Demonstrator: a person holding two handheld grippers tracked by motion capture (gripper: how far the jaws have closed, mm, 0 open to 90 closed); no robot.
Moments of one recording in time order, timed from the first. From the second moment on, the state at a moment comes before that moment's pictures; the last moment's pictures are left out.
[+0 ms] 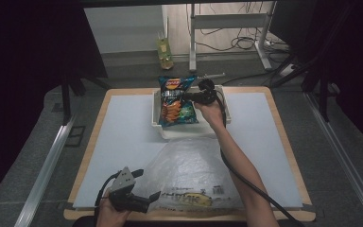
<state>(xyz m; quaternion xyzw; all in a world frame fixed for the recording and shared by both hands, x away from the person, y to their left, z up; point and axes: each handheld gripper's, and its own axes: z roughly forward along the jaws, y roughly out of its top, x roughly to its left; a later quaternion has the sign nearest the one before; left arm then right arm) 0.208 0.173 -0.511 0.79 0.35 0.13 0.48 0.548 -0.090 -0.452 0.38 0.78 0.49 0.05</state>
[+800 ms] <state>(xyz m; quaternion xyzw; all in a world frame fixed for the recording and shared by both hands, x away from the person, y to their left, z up) 0.209 0.173 -0.511 0.79 0.35 0.13 0.48 0.554 -0.090 -0.473 0.40 0.79 0.45 0.06</state>
